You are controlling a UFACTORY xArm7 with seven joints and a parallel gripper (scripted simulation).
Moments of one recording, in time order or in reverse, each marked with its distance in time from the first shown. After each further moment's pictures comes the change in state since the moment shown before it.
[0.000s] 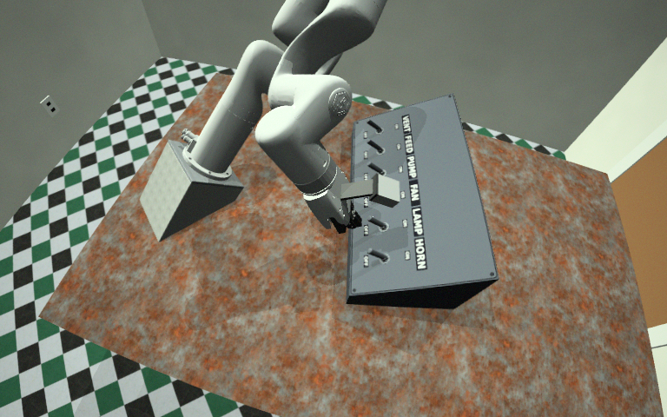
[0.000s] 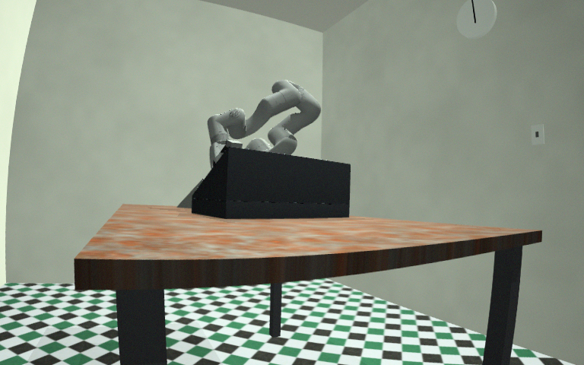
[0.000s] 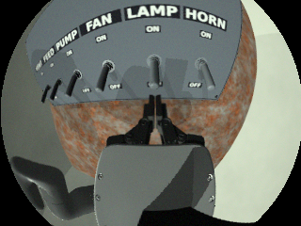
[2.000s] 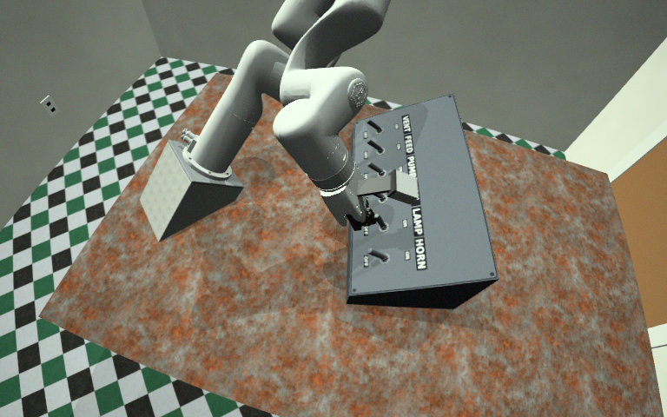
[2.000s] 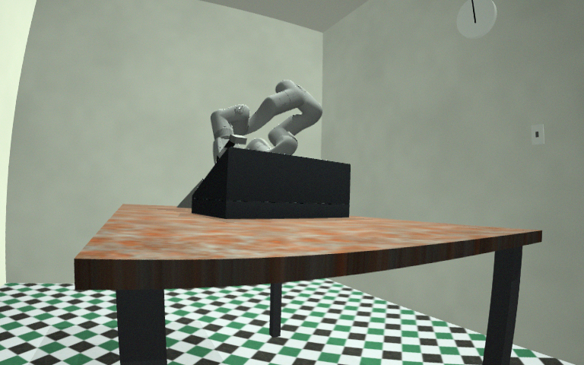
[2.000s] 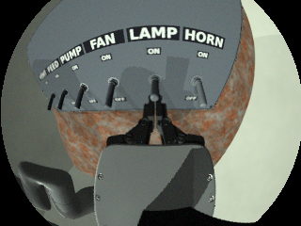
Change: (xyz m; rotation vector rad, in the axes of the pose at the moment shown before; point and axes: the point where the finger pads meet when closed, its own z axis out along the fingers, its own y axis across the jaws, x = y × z) arm 0.031 0.000 0.000 0.000 0.000 -0.001
